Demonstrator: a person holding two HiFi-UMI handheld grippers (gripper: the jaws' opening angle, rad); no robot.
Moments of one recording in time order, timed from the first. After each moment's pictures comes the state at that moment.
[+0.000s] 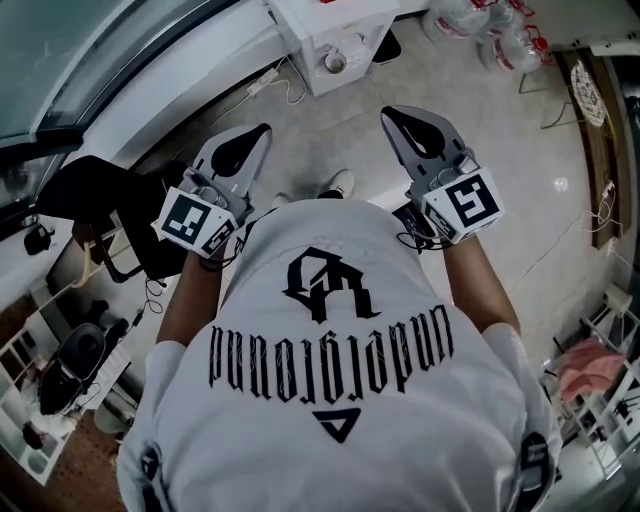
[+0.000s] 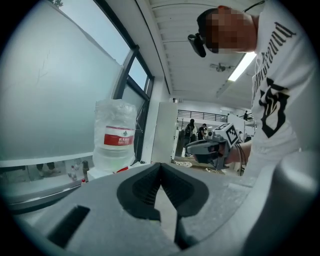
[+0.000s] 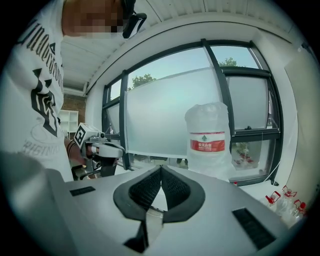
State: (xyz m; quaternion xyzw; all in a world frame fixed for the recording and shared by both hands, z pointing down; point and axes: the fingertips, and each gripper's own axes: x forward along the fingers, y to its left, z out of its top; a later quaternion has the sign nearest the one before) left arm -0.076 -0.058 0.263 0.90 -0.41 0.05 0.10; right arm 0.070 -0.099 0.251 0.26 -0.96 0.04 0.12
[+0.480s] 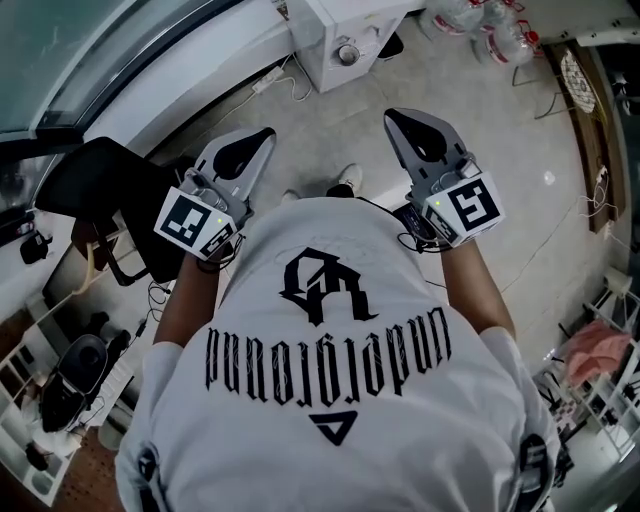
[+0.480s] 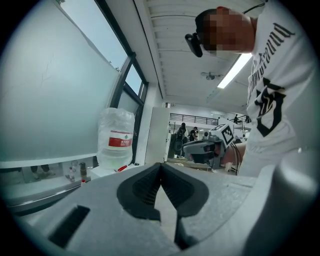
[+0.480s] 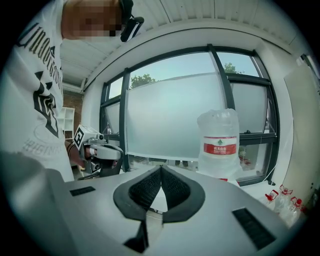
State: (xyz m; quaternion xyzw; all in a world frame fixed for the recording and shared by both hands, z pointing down) left arm -0.149 0.022 0.254 0.92 -0.37 0.03 0.09; right arm -0.004 -0.016 0.236 0.30 -0.95 0.03 0.12
